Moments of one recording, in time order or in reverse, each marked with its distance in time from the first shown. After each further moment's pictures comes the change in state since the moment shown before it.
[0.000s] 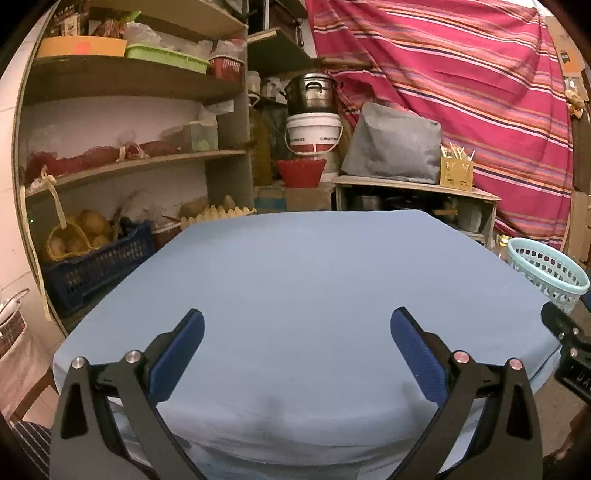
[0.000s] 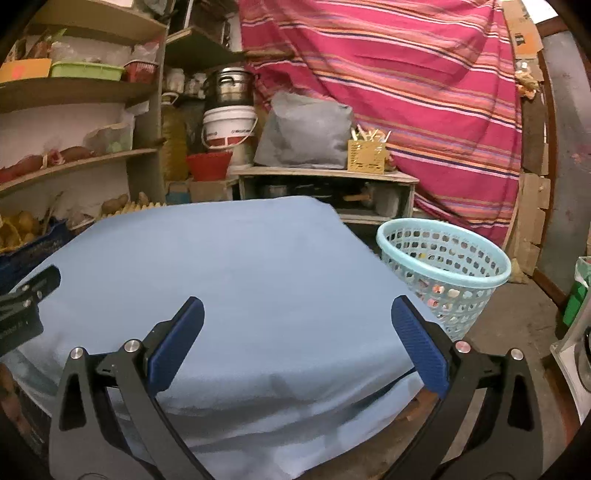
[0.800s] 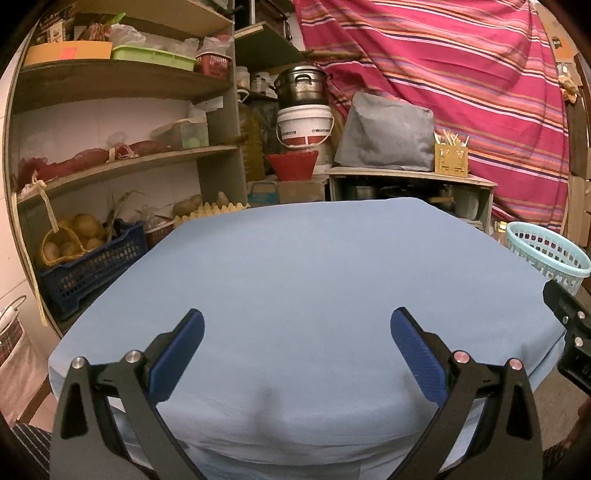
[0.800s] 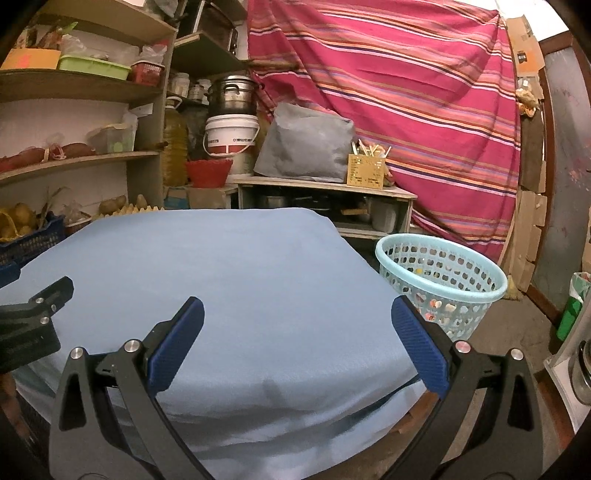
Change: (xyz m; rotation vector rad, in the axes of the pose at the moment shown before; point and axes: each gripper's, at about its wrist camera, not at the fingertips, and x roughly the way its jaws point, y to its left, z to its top) left arm 0.008 -0.013 -0.007 0.039 0.018 -0.007; right arm 0.001 0.009 -0.004 -0.049 -0.049 -0.015
